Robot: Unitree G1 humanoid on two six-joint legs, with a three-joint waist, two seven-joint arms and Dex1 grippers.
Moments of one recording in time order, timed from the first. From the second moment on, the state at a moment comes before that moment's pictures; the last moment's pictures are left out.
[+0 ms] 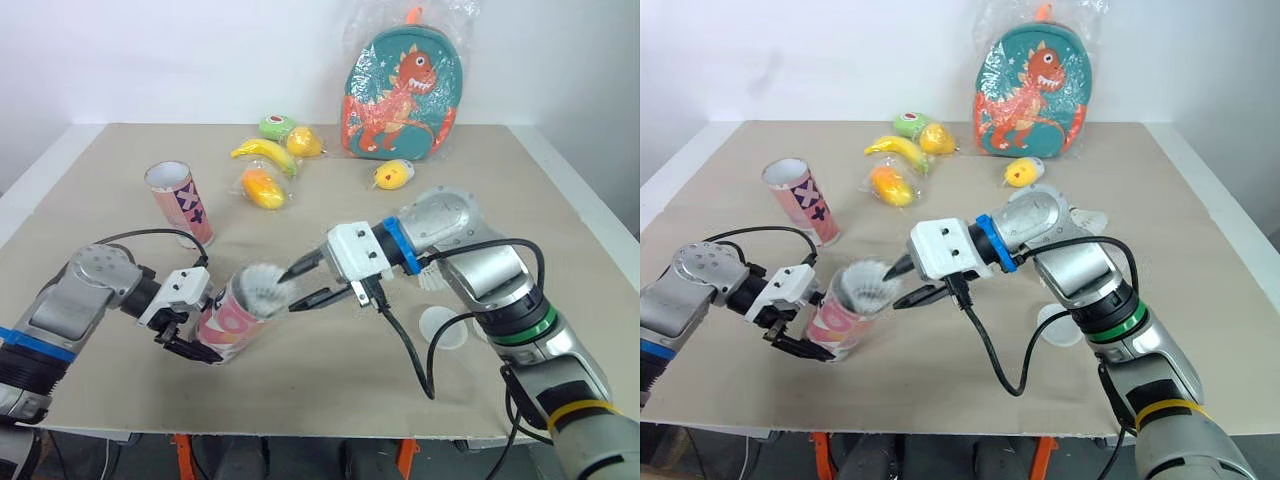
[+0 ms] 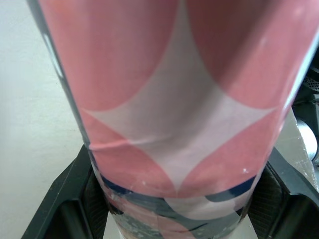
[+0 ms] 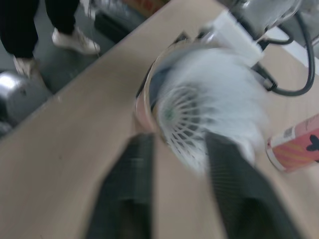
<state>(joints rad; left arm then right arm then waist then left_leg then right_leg) -0.50 0.93 -0.26 0.08 -0.27 0.20 -1.62 -0.91 -0.54 0.39 -0.16 0.30 0.32 1.40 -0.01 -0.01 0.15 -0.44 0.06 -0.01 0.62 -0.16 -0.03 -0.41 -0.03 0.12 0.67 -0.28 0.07</state>
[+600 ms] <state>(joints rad) -0.54 0.93 -0.31 0.09 -0.29 0.20 -1.62 0.06 -0.62 -0.43 -0.73 0.68 0.72 0.84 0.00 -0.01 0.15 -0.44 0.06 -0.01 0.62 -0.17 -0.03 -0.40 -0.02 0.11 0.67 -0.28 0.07</state>
